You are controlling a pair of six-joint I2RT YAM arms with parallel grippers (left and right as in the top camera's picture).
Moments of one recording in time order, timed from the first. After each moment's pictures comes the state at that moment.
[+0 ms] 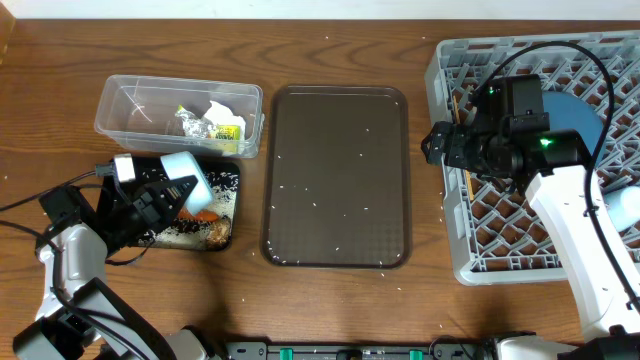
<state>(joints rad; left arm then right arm) 0.69 1.48 0.76 -0.71 1.46 0.50 0.15 1.46 1.24 -0.86 -0.19 0.36</state>
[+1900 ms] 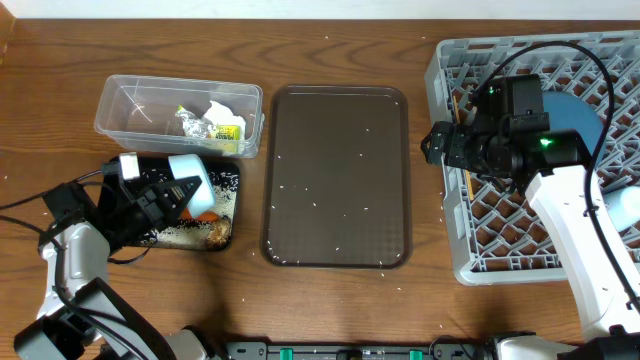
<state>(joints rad) 0.66 1.48 0.76 -0.70 1.44 0.43 0.15 1.46 1.24 -0.86 -0.19 0.36</state>
